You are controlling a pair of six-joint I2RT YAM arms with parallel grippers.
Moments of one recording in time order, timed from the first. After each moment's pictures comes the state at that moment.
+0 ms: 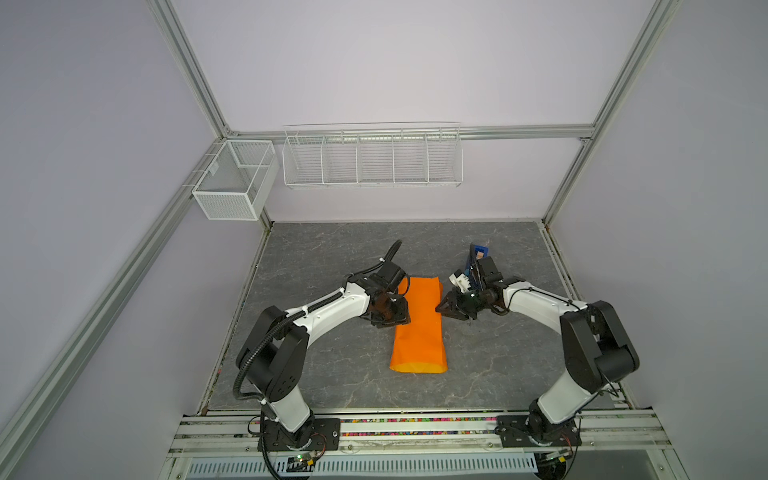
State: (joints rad) left arm -0.73 1.69 1.19 -0.70 0.24 -0.69; right arm 0.38 1.66 0.98 -0.45 -0.68 0.59
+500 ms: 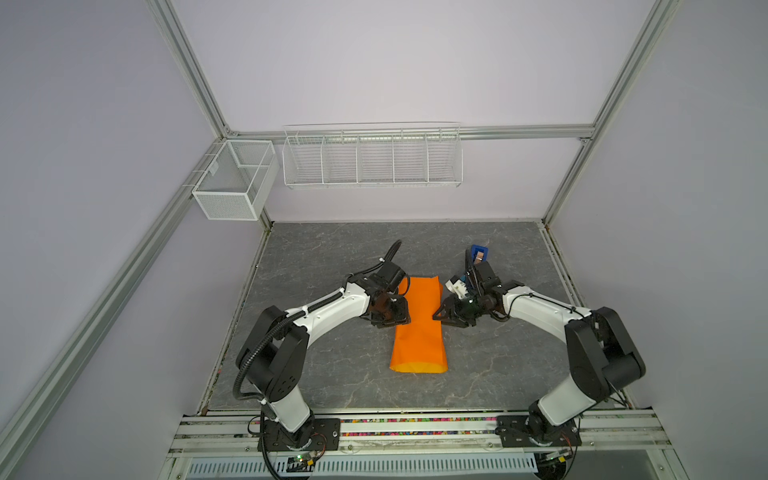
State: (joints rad) left arm -0.73 1.69 1.18 -0.70 0.24 -0.69; right arm 0.43 1.63 0.94 -0.47 -0.69 0.59
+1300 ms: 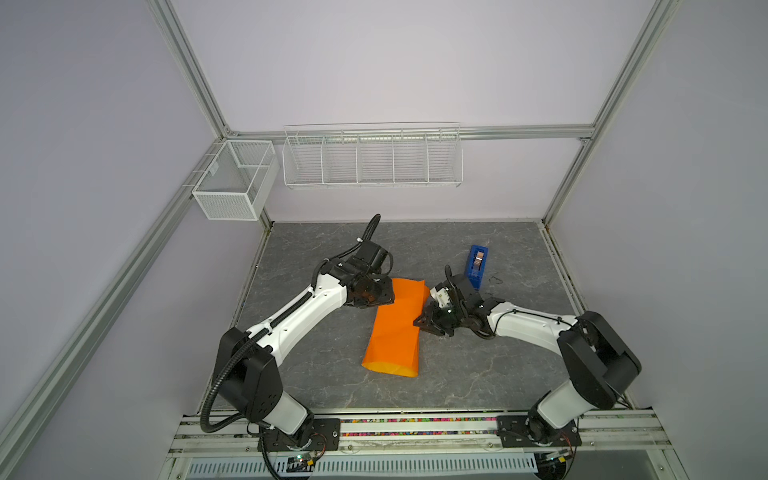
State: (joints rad) left arm -0.63 1.53 1.32 -0.87 0.12 -0.64; right arm 0.67 1.61 0.85 -0.12 -0.51 1.03
